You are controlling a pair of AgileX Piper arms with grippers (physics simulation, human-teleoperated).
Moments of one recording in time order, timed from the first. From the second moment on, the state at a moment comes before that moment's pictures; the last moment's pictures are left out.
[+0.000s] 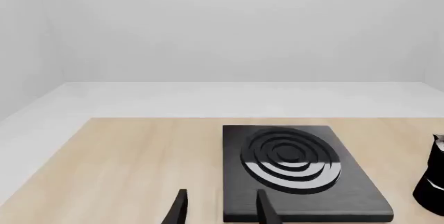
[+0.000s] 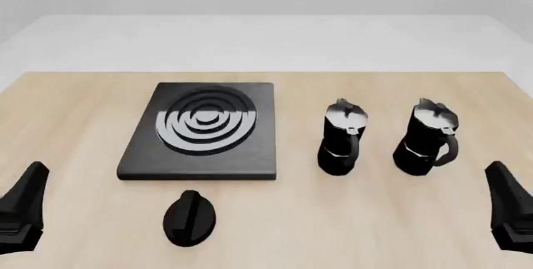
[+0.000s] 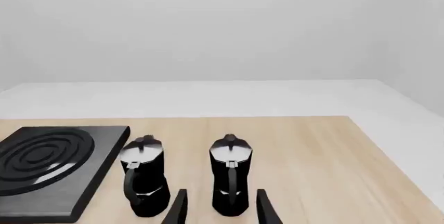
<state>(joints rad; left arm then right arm) 0.00 0.00 0.00 0.00 0.00 -0.01 0.00 -0.01 0.01 0.01</state>
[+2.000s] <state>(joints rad) 0.00 0.01 0.00 0.00 0.00 0.24 1.06 -0.54 -0.17 0.26</state>
